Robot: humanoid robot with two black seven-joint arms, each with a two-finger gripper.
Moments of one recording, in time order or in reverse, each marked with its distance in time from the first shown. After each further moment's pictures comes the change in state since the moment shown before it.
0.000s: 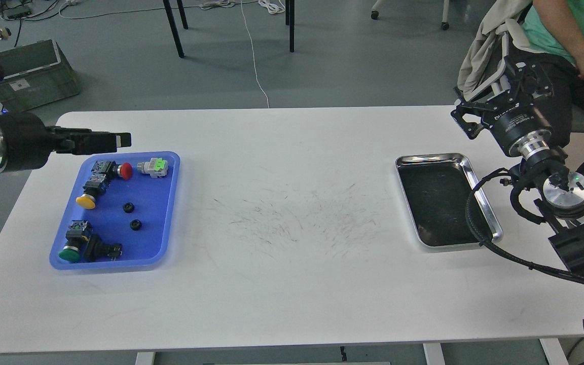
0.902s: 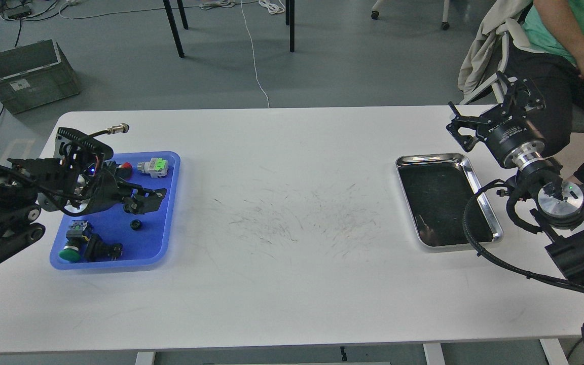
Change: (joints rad) left arm 0.186 -0.365 0.002 0.280 0.545 0.162 0.027; right arm -0.029 0.010 -0.025 -0.022 -0.002 -0.006 -0.001
